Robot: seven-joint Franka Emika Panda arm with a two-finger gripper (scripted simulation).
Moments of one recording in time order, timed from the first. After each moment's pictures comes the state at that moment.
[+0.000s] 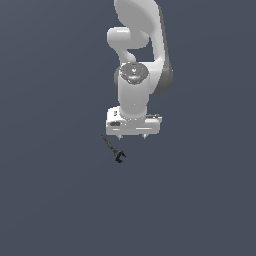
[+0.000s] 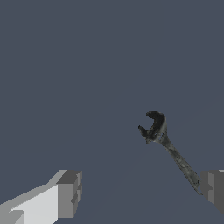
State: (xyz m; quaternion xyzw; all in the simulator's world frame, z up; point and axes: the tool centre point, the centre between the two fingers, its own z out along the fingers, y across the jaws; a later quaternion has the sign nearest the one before) arm -0.005 0.018 0.161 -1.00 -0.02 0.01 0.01
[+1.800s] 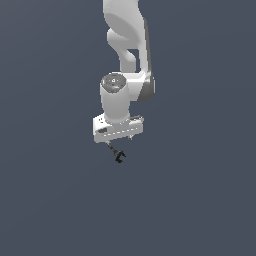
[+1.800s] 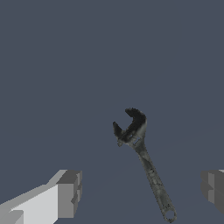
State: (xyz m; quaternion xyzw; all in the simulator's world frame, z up) arm -0.014 -0.038 0.123 -0.99 -0.13 0.00 0.00
